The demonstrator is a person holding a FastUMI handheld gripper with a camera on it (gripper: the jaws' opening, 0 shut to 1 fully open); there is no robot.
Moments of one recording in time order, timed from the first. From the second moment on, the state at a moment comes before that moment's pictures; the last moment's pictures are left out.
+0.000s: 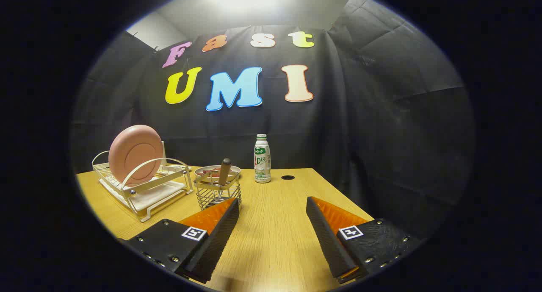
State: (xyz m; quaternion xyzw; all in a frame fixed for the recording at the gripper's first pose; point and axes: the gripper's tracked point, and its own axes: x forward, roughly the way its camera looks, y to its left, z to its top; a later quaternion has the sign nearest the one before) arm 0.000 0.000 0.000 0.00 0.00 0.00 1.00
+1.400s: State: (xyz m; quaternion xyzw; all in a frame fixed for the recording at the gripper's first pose) arm -0.103 0.087 0.218 0.00 -0.01 0.00 1.00
